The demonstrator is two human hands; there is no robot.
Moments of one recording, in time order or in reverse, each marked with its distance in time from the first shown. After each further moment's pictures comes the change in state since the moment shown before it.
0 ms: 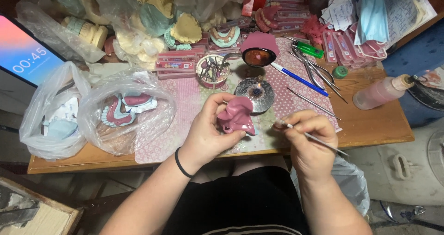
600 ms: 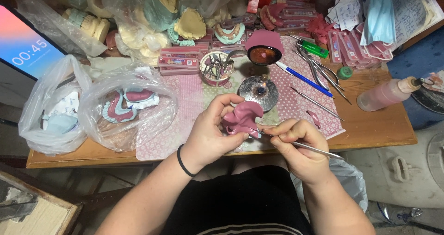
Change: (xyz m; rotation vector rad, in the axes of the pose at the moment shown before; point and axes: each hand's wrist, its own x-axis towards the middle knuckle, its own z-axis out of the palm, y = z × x) left_hand -0.003 0.001 -0.003 -0.031 -0.020 -0.024; right_hand -0.001 -0.018 0.017 -0.190 -0.211 0.089
